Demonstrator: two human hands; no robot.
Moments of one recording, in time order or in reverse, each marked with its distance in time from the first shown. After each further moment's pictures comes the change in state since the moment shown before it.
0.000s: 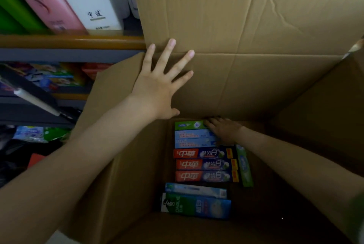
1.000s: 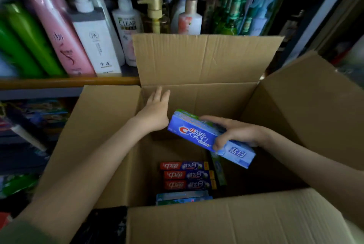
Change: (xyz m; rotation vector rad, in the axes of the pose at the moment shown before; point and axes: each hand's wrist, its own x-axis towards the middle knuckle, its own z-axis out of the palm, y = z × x) left_hand -0.037 0.004 -0.055 -1.002 -0.126 -0.190; right_hand -0.225 -0.046 -0.120 1.336 0.154 0.068
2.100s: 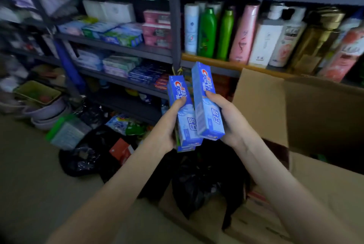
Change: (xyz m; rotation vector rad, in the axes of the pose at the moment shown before) left_hand -0.339 -0.201 -0.028 -1.841 0.370 -0.440; right_hand 0.028 -0.211 0.374 0.884 -0.217 -0.274
